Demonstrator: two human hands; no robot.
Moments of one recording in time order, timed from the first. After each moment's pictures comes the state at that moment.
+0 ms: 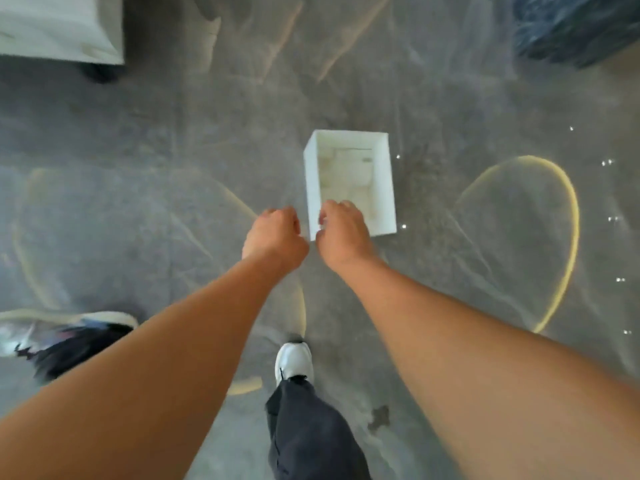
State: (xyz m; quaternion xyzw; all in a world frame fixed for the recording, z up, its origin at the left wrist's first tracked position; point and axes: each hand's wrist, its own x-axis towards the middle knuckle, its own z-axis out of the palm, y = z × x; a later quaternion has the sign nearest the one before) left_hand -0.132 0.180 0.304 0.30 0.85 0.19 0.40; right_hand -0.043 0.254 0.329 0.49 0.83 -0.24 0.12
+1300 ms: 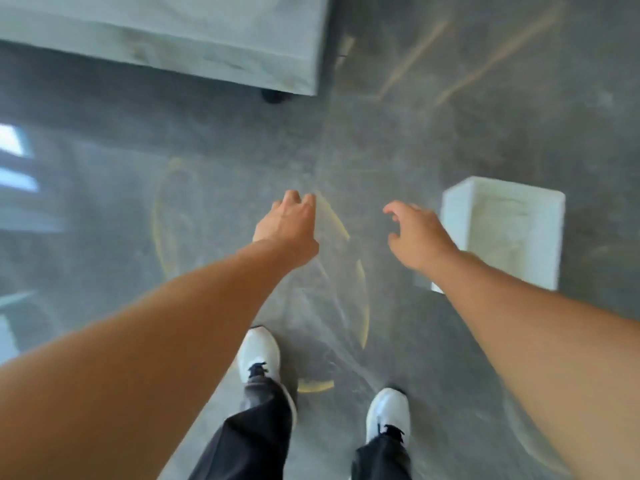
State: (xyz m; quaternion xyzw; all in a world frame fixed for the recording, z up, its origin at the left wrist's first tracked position) left_hand -0.343 0.079 0.273 0.30 0.89 0.06 0.33; right_hand -0.212 0.243 0.262 0.33 0.88 -0.27 0.21
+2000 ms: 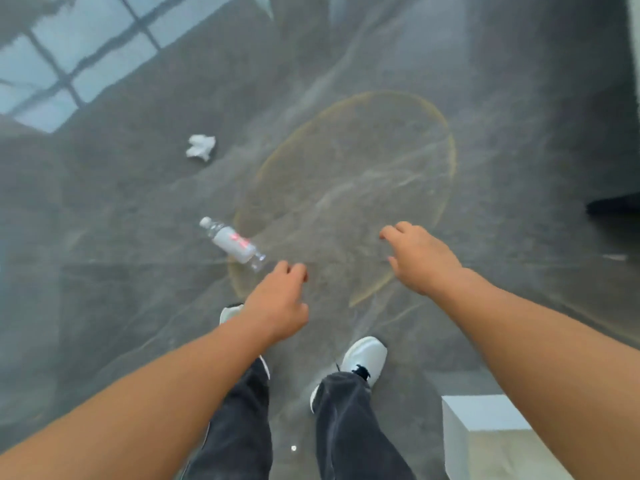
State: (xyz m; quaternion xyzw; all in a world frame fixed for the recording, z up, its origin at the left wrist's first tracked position) left_hand -0.002 -0.211 0.318 -0.31 0.84 0.31 0.31; right_hand -0.203 -0.073 0.310 -0.43 0.84 0.02 0.33
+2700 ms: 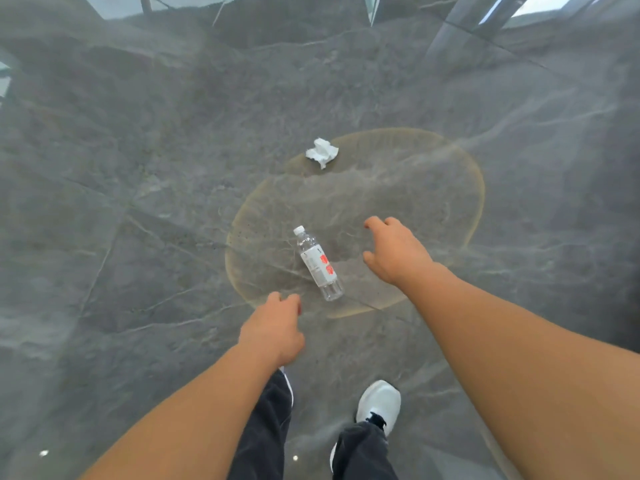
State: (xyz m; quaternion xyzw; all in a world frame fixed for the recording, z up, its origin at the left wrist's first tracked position) left_hand 0.156 -0.392 0.290 -0.51 0.68 0.41 0.33; right_hand -0.066 -0.395 0.292 -0.47 0.79 0.08 0.39
